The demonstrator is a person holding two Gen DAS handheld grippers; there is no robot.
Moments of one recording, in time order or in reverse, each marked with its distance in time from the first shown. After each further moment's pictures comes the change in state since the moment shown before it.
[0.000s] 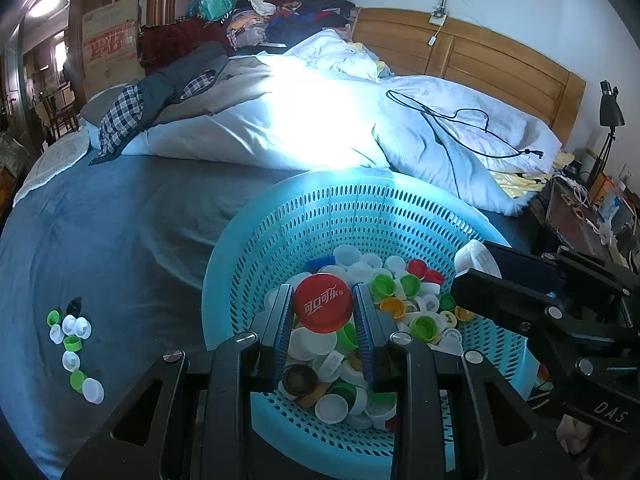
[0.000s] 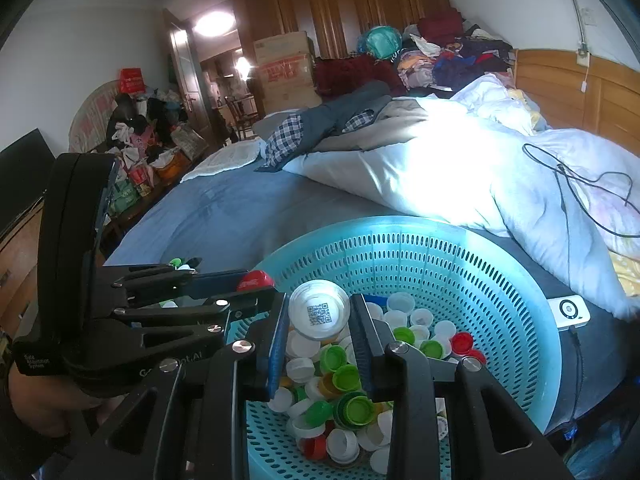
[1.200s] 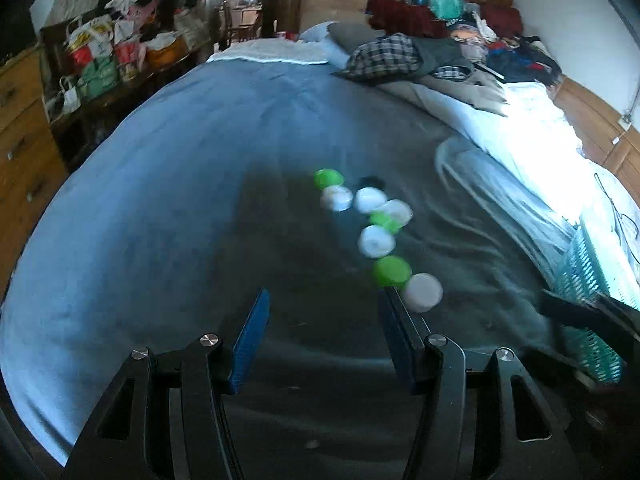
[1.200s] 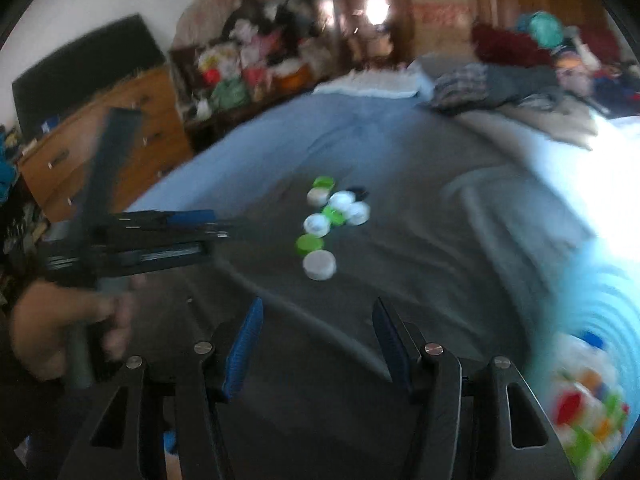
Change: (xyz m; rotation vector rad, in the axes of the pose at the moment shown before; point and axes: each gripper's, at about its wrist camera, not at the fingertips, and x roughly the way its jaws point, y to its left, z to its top) left arm -0.065 0.283 -0.178 -0.523 -0.002 0.389; right arm 0.192 0.224 -0.044 -0.358 0.261 0.314
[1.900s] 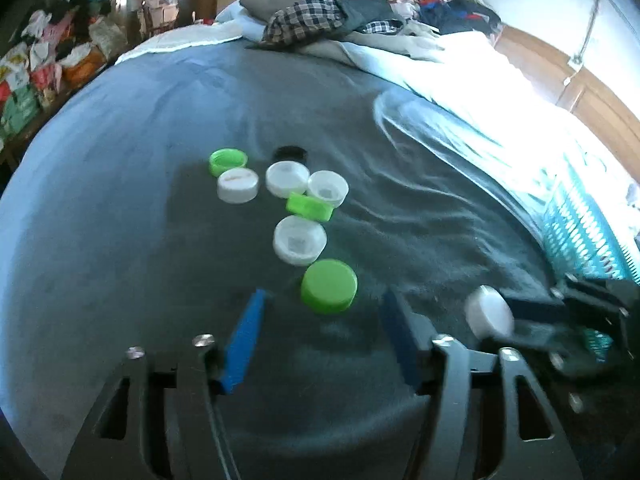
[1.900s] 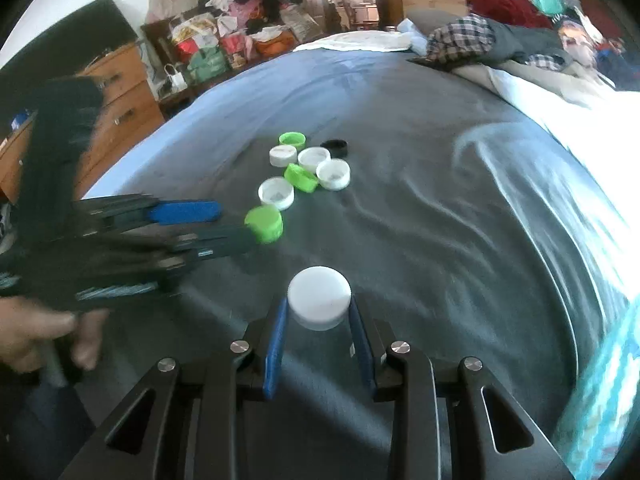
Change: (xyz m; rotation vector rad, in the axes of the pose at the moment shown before) left arm 0.076 -0.045 0.017 0.219 0.082 -0.172; right arm 0.042 -0.039 -0.017 0.071 0.083 -0.016
